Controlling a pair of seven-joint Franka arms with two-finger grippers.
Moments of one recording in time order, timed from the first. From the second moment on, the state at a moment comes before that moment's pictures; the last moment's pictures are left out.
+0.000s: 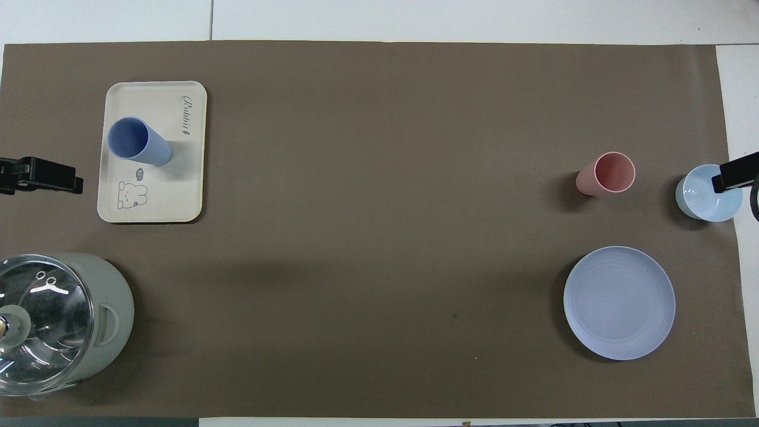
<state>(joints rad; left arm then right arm) 0.05 -0.06 -0.07 -1.68 -0.02 1.63 0.06 -0.03 0.01 -0.07 -1.50 -0.04 1.45 -0.15</state>
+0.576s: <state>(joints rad) 0.05 -0.06 -0.07 -1.68 -0.02 1.63 0.06 -0.03 0.01 -0.07 -1.49 -0.04 1.45 -0.15</state>
